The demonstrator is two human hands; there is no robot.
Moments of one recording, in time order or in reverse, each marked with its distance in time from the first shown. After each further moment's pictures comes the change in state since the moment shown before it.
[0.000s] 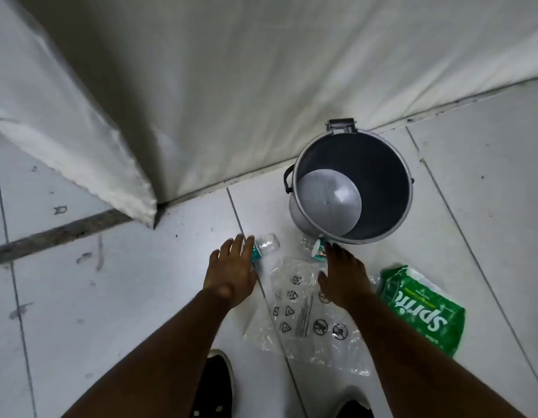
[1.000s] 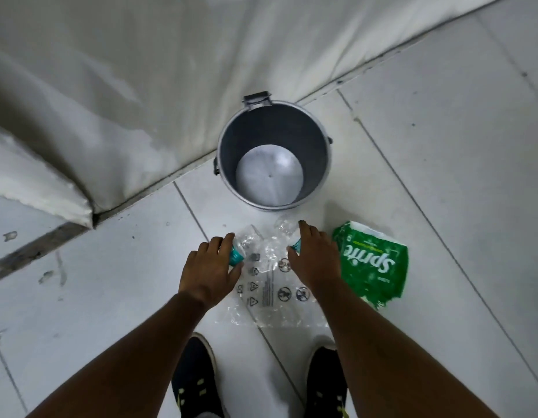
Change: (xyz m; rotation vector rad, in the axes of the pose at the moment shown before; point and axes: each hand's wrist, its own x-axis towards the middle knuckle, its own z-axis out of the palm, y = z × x) left_hand -0.041 0.082 -0.018 0.061 0.066 0.159; right_hand -0.069 0.039 -0.017 0.164 0.289 0.114
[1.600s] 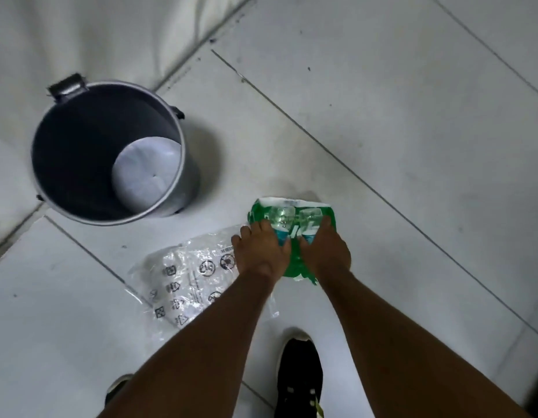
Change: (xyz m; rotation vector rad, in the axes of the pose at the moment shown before) left_hand 0.087 0.273 0.125 0.066 -0.104 0.023; right_hand -0.022 0.218 0.033 0.345 0.000 0.685
